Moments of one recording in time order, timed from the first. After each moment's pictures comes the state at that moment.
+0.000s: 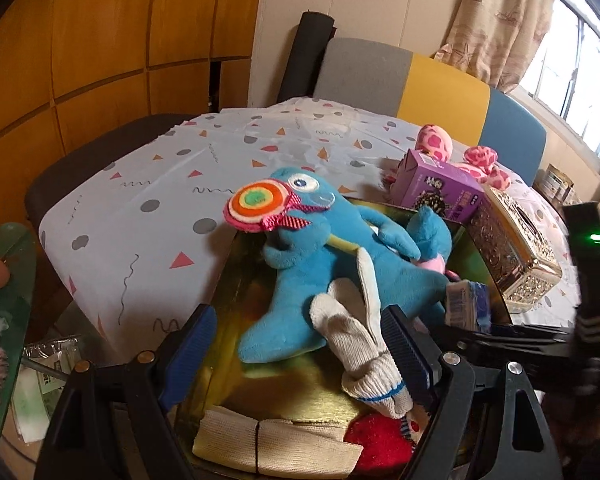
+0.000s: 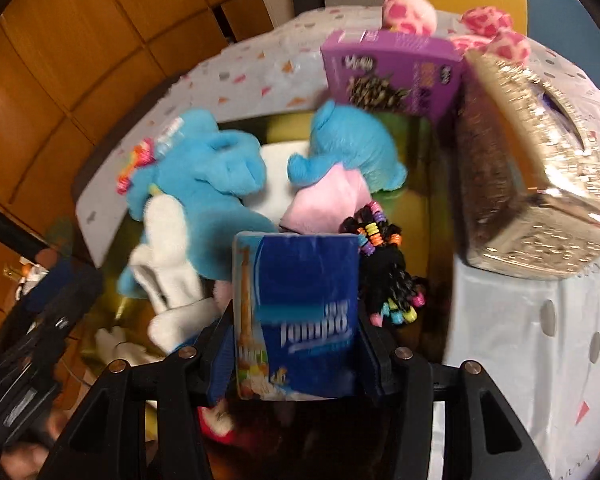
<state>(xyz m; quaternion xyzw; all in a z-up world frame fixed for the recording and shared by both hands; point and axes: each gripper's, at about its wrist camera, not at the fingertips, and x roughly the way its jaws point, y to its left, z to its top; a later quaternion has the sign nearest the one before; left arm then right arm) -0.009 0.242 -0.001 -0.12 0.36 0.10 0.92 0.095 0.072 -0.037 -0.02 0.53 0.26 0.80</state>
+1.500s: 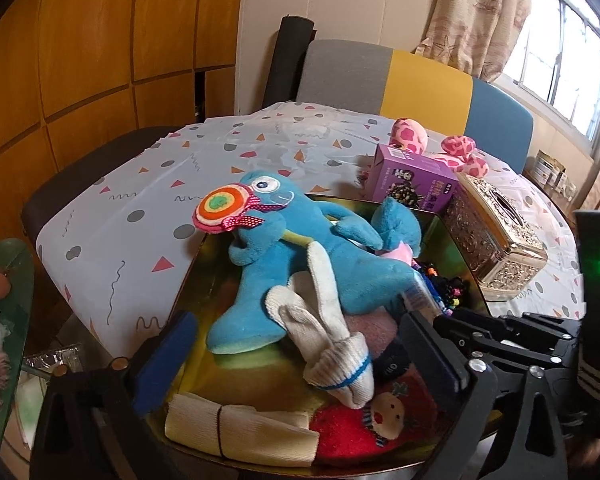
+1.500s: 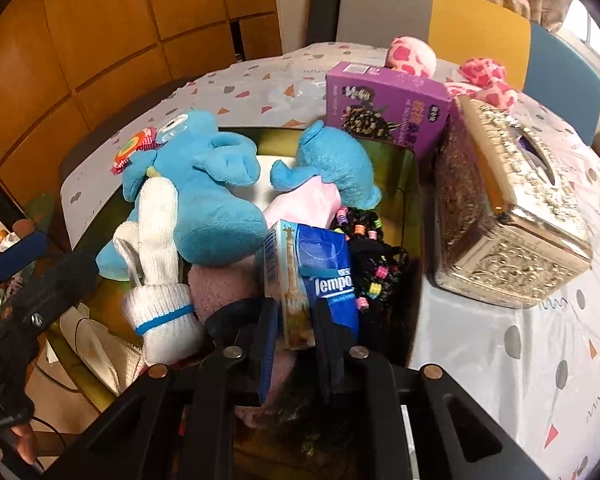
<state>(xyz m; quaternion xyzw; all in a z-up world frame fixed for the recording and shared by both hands) -0.015 0.205 0.012 -0.10 0.35 0.10 0.93 0.066 0.059 -0.027 -0.09 0.45 0.25 0.85</state>
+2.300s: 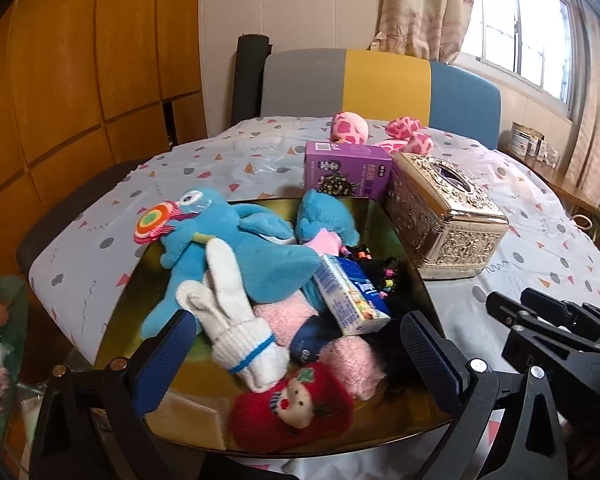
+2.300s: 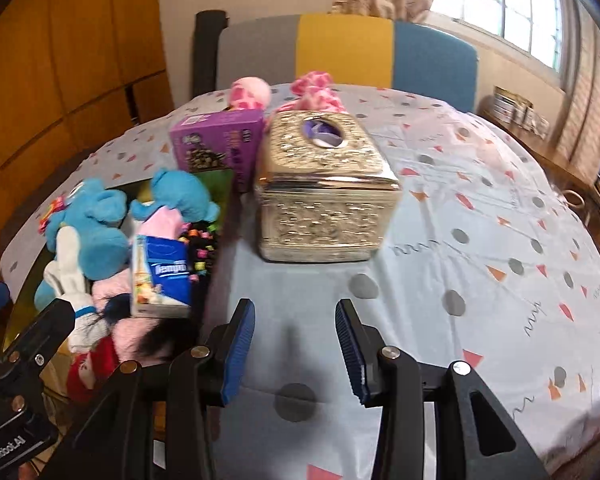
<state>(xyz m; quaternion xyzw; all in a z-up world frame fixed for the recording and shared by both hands) -0.019 0.119 0.012 -0.03 0.33 0.07 0.94 0.031 -0.044 -0.011 -0.03 0.39 0.07 0.92</state>
